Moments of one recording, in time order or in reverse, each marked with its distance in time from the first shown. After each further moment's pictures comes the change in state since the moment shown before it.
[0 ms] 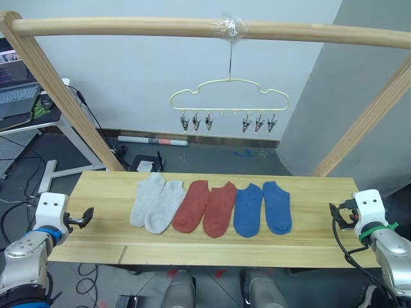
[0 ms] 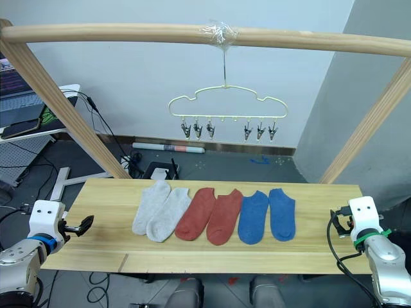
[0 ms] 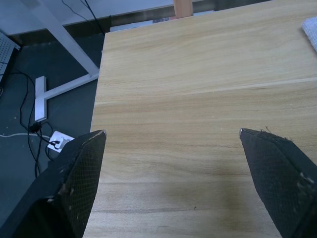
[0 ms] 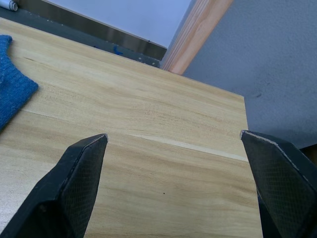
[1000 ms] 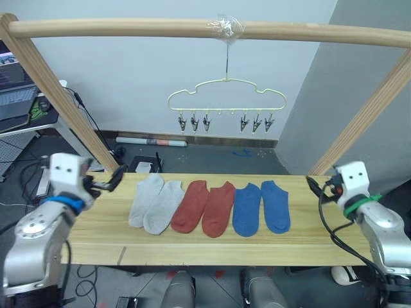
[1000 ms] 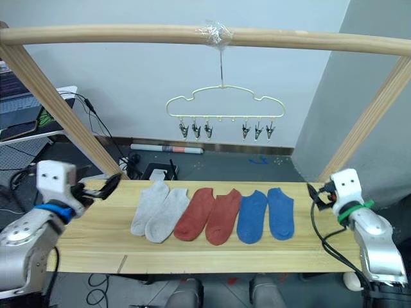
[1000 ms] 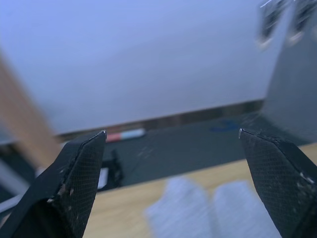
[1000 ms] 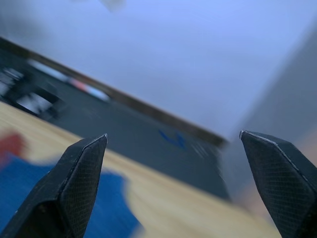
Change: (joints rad) left arm -0.036 -0.189 -0.076 -0.858 -0.225 0.374 0.120; right arm -0.236 0.049 0.127 -0.173 0.141 -0.012 0.189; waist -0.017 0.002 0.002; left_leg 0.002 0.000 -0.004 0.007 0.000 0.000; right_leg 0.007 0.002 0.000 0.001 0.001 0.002
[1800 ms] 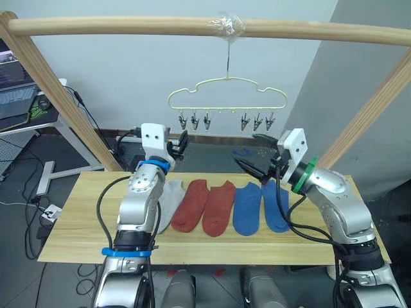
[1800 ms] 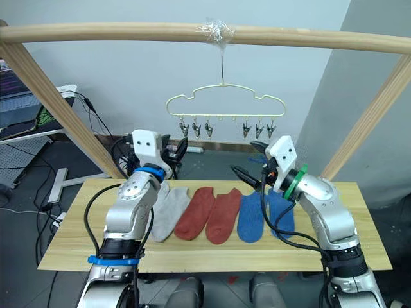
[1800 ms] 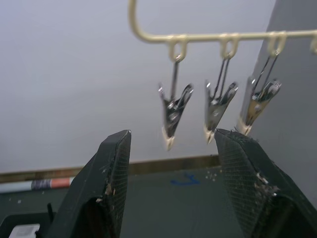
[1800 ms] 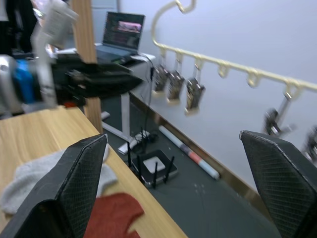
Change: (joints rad) left arm -0.413 -0.355 -0.244 0.437 0.236 -0.292 0.210; right arm -0.255 0.098 0.242 -0.120 0.124 0.094 0.143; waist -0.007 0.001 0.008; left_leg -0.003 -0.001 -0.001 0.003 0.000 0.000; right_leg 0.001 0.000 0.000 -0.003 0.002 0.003
